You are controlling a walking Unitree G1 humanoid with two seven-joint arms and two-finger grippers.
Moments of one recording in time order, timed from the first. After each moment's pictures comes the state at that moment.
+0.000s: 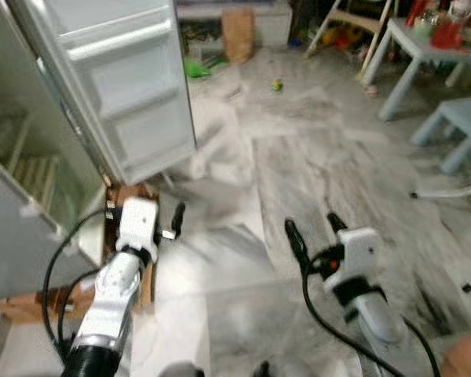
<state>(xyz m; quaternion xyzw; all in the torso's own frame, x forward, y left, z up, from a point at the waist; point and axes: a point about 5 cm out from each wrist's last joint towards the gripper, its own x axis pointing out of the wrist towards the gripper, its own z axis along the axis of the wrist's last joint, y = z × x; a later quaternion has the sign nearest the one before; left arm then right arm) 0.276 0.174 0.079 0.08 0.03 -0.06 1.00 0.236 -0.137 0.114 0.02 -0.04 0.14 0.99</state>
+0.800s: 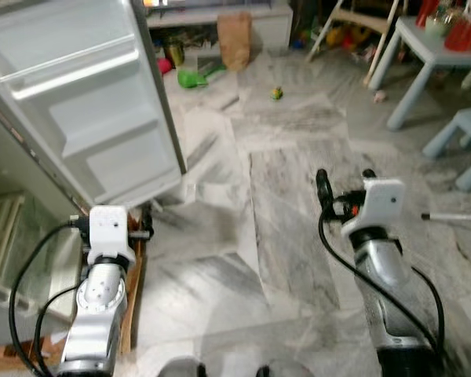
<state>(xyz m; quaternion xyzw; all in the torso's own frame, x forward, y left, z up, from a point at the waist) 0.262 0.193 0.095 0.08 0.03 0.06 0.99 0.287 -0.170 0.138 -0.02 -0.08 0.02 1.00</state>
